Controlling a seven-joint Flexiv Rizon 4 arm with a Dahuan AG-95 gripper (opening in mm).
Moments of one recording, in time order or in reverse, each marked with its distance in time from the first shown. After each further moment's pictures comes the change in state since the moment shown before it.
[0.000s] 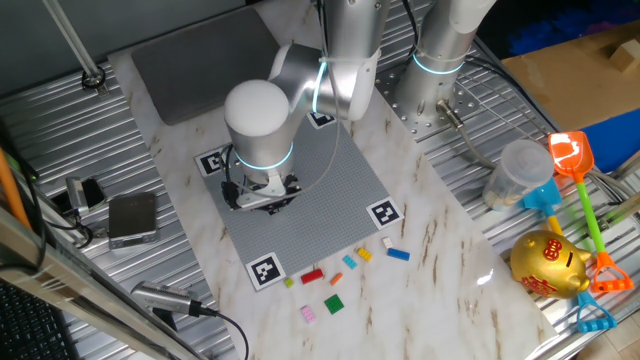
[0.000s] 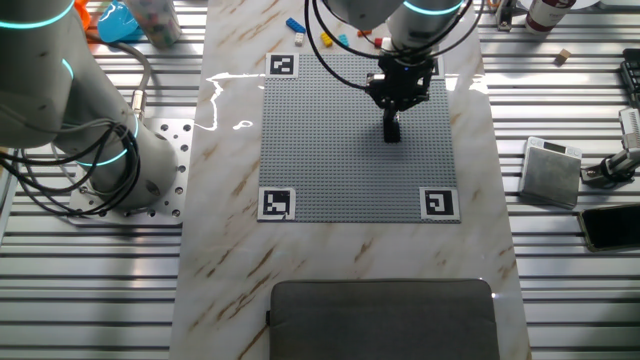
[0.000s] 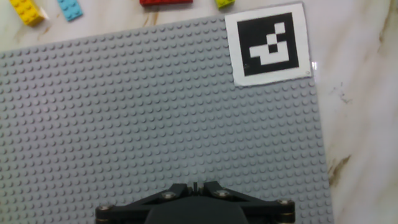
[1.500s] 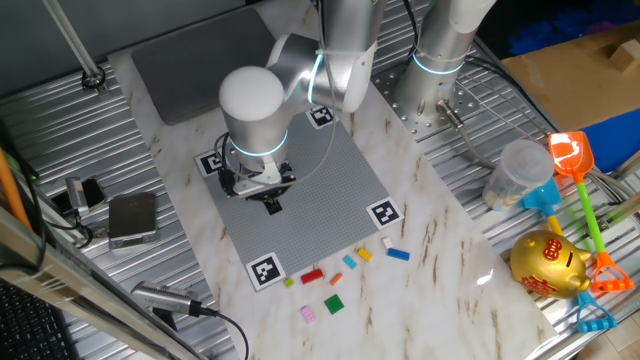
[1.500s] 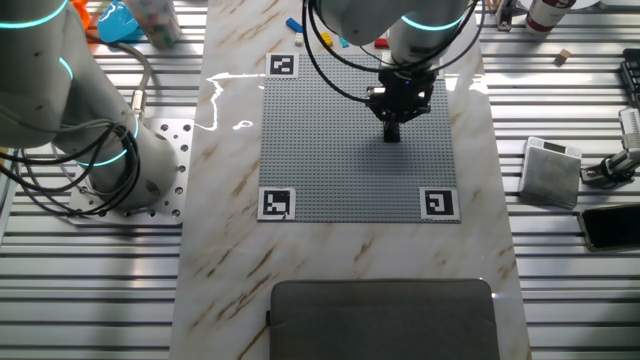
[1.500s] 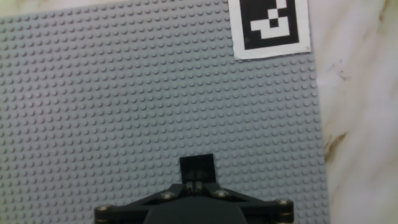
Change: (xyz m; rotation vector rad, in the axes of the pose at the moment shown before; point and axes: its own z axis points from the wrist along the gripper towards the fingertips) arm 0.029 -0.004 0.001 0.006 -0.005 -0.041
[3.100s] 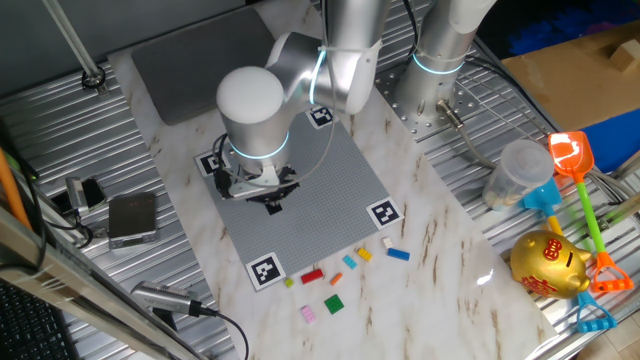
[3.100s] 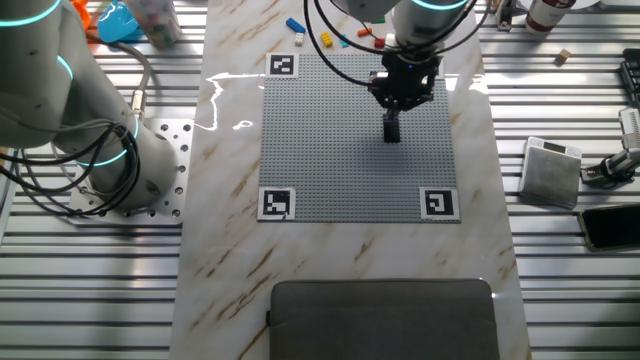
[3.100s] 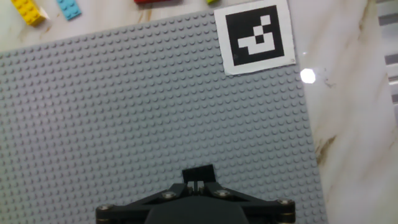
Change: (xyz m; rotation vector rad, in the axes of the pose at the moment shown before) arm -0.021 0.004 -0.024 -0.015 0.002 0.111
